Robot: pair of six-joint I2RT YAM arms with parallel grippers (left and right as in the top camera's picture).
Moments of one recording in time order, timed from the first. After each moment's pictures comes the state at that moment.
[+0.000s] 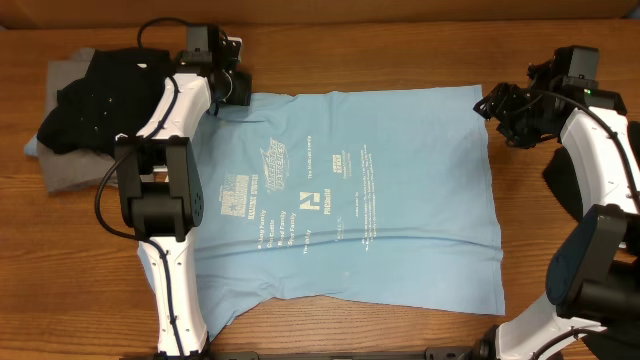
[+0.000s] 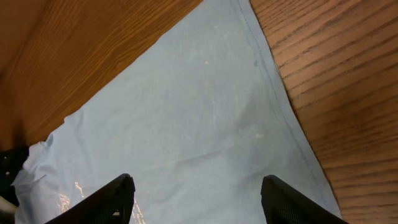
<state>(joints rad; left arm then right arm) -0.02 2.44 1.95 -0.56 0.14 0.09 -0.22 1.85 1.48 -0.78 -0.38 0.38</state>
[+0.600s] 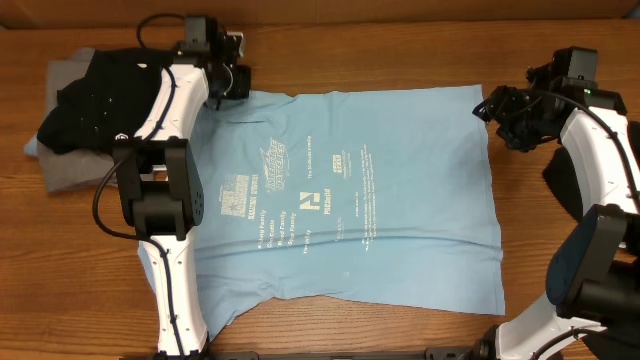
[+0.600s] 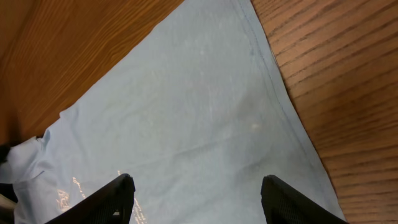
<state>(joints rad) -0.02 2.45 2.10 -0.73 0.24 0.04 -0.22 1.85 1.48 -0.81 -0.38 0.38</state>
